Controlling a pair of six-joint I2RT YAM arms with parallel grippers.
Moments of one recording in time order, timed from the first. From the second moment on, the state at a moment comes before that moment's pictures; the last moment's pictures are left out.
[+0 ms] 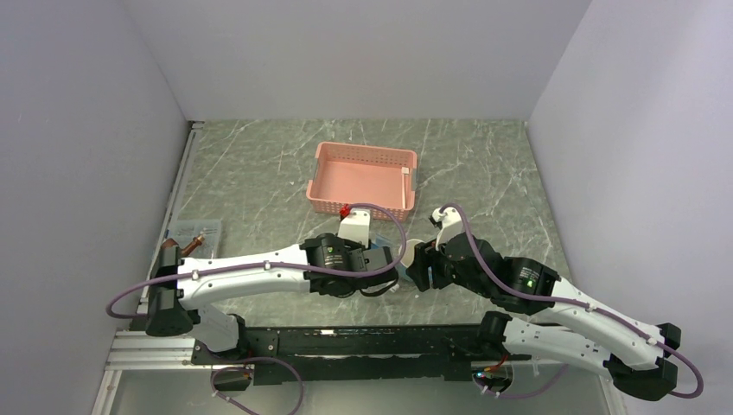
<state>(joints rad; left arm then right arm) -1.37 1.50 1.39 -1.18 -0.63 -1.20 1.07 0.69 0.83 -0.78 0.28 0.54</state>
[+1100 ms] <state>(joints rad) -1.35 1.05 1.31 -1.08 -0.74 -0.89 1.07 0.84 1.04 -0.81 0.40 0.51</state>
